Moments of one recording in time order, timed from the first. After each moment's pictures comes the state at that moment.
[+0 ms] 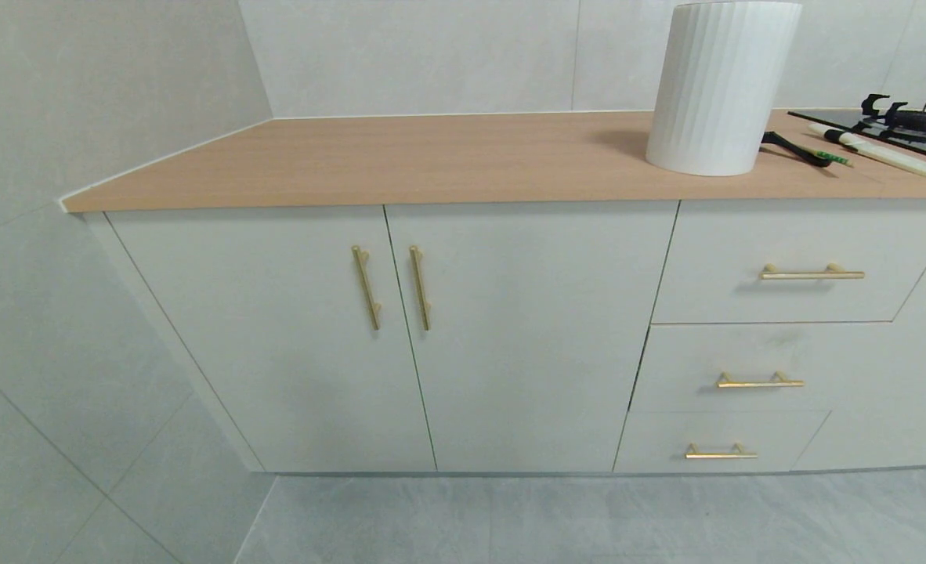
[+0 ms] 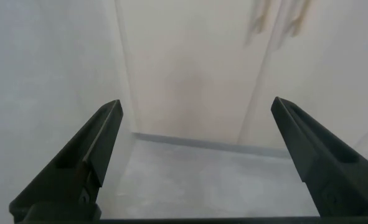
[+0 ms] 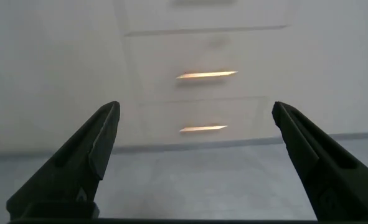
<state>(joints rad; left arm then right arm) 0.00 0.00 -0.02 0.01 0.11 -0.06 0.00 0.00 0.00 0.00 0.03 -0.01</state>
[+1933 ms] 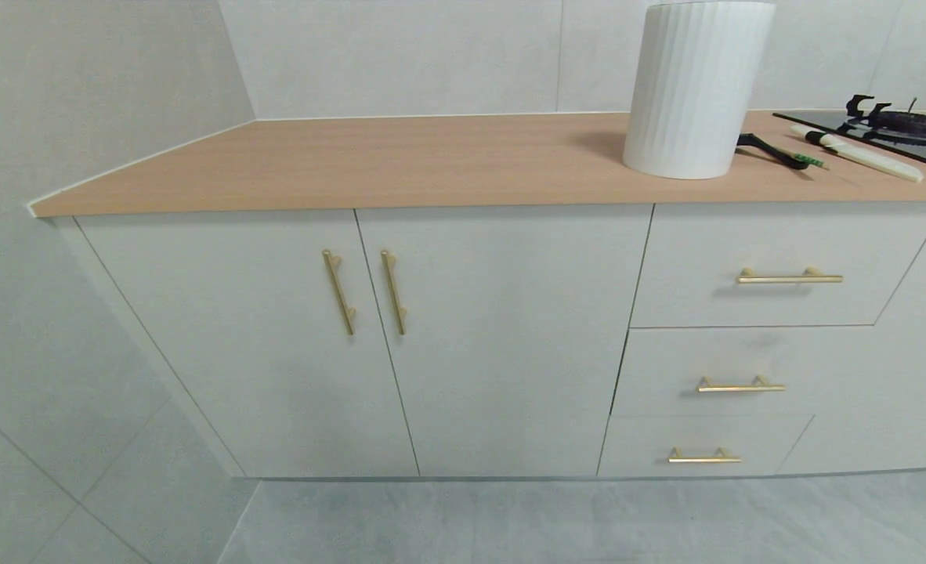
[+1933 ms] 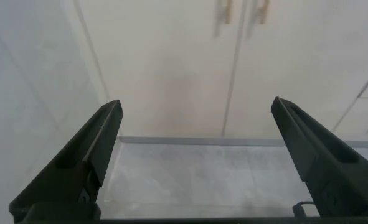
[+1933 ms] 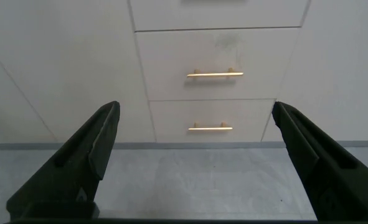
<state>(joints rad) 0.00 0.00 0.00 0.00 0.02 0.00 0.00 0.00 0.00 0.00 0.01 0.02</state>
